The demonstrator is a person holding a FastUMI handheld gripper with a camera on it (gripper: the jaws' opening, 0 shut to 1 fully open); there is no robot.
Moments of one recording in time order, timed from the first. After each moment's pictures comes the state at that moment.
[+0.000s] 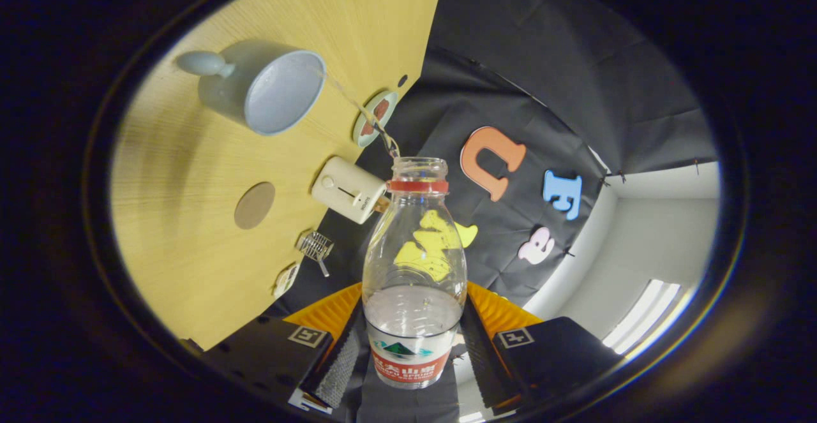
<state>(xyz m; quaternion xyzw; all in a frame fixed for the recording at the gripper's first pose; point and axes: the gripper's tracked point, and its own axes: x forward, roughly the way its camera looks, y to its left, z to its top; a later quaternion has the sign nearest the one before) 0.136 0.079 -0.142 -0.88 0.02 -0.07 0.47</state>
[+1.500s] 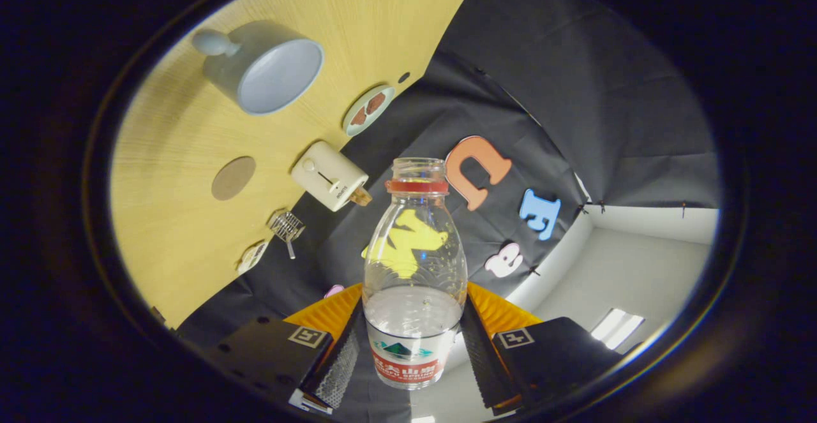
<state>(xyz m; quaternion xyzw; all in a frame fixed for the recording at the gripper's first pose) 0.127 0.107 -0.114 -0.91 -0.02 -0.09 0.40</state>
